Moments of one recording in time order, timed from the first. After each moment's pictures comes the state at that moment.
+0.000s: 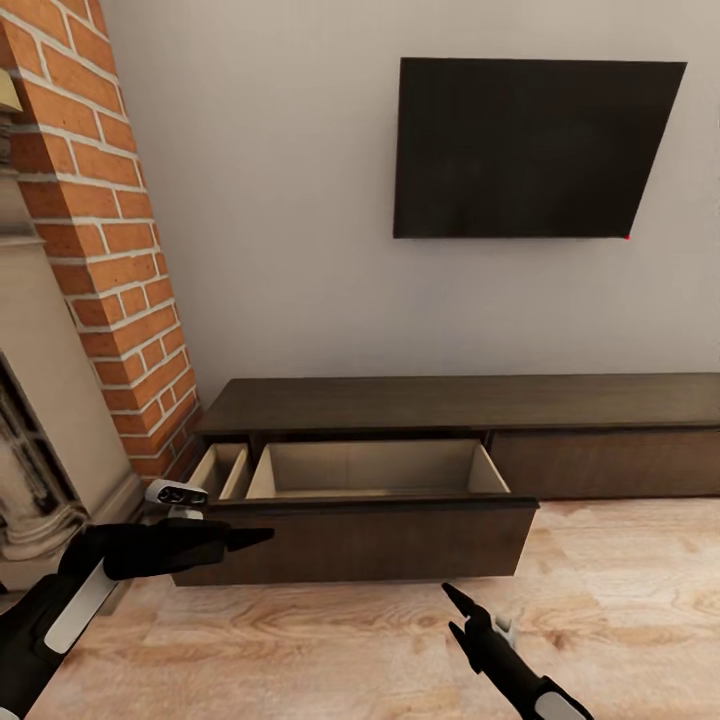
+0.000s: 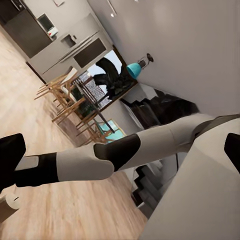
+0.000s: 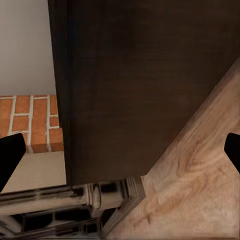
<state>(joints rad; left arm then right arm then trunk) -0.44 0.40 -0.18 -1.28 0.74 0.99 -1.57 -0.46 -0.09 0.20 -0.21 -1.29 0.28 0.82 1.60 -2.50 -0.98</state>
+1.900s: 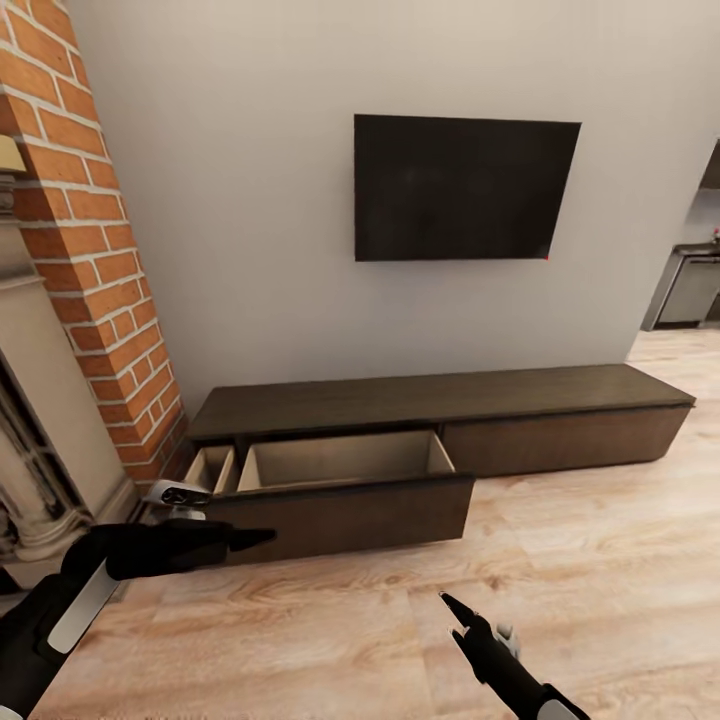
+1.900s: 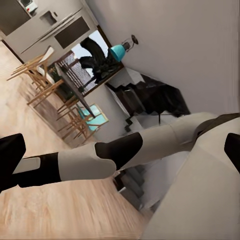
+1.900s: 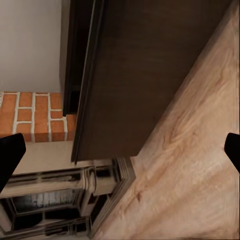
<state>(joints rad) -0.44 0.39 -0.18 -1.29 0.73 0.98 -1.57 -0.46 -0.10 0.21 -0.17 -1.22 0.22 0.82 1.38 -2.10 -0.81</state>
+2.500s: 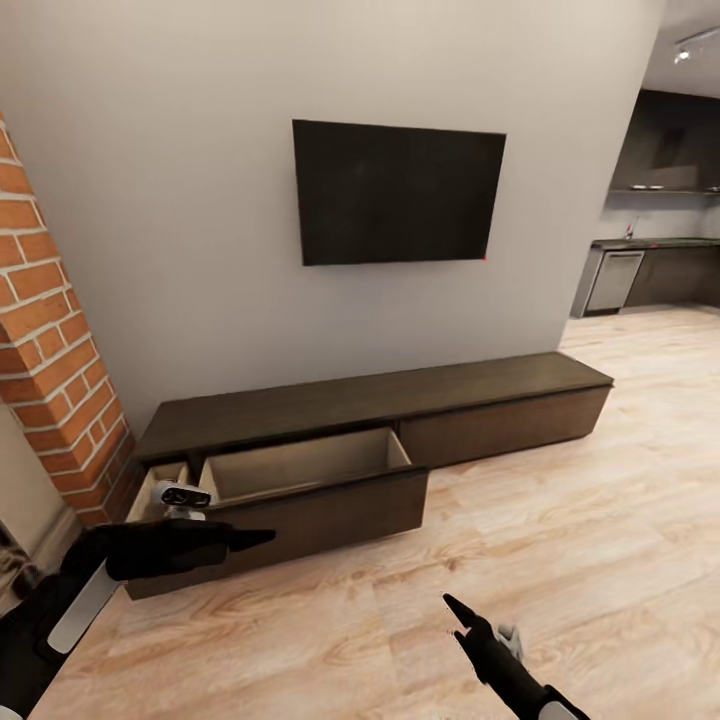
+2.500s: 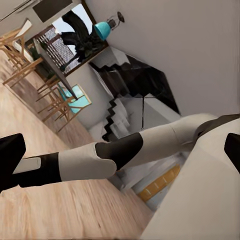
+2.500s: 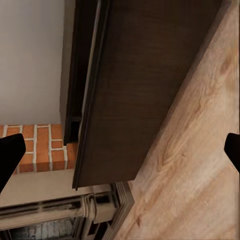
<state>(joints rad) -0.44 0.39 -0.18 -1.28 0.73 0.98 -1.57 -0.46 -0.10 0.21 -0.17 -1.22 0.19 0.82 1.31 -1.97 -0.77</state>
